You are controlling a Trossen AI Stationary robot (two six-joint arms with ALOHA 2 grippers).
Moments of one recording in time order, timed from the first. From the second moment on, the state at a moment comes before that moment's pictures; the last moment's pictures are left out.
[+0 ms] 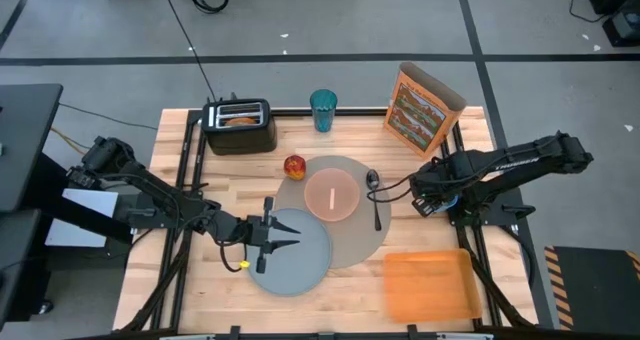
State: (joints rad) left arm -0.50 1.31 0.58 0.64 -0.45 0.19; right arm 0.11 1.04 0.78 -1.35 0.05 1.11
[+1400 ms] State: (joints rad) left arm -0.47 1.31 0.58 0.66 -0.45 0.18; right arm -0.06 1.36 1.30 -1.25 0.16 0.48
